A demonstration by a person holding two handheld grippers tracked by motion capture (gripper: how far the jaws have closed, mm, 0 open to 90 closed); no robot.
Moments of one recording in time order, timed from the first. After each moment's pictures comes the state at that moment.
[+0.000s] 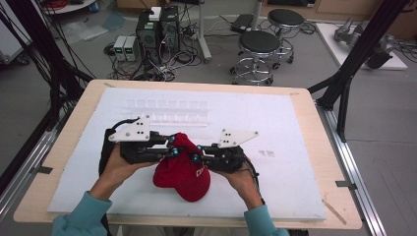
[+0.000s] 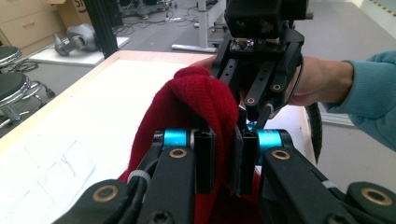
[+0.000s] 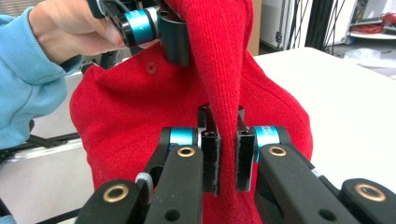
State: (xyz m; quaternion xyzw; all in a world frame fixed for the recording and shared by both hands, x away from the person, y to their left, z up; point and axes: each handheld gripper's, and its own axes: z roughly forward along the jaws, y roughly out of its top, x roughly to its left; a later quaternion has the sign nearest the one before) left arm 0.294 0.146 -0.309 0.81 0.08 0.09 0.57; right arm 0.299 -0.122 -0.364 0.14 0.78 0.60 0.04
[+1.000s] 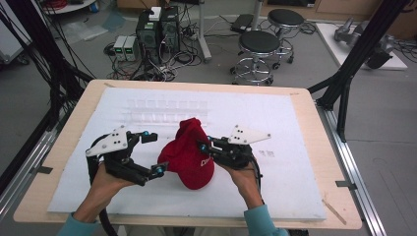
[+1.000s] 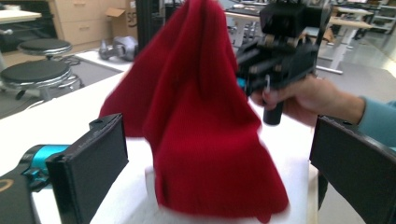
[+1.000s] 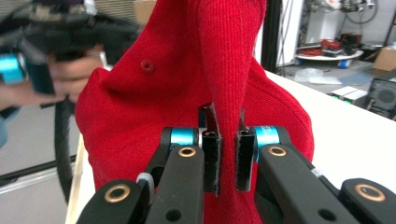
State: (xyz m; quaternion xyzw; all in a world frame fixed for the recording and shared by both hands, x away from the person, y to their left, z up) left arm 0.262 0.181 -0.341 0.74 0.21 0.12 0.63; right arm 0.300 -0.138 -0.357 0.20 0.74 0.63 0.11
